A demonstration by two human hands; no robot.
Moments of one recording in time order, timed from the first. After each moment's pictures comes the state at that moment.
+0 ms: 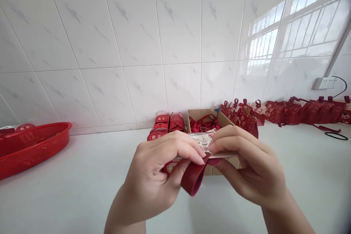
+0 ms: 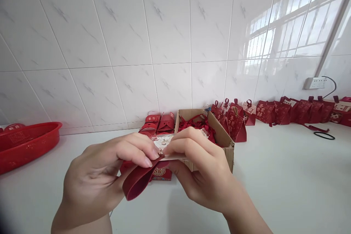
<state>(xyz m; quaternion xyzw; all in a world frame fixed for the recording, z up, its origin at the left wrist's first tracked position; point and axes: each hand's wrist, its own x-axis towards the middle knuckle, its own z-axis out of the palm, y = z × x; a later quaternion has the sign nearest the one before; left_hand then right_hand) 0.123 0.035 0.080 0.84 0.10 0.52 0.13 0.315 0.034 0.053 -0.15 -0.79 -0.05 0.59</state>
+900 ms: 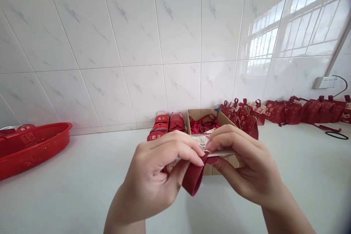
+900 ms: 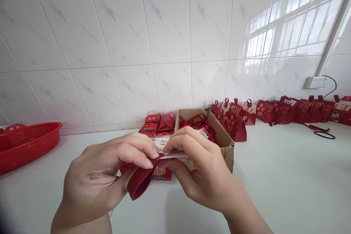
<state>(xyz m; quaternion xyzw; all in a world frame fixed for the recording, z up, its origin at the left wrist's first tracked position) 0.123 0.035 0.084 0.85 0.10 0.51 0.10 0.314 0.034 0.051 -0.19 -0.80 0.00 0.57</state>
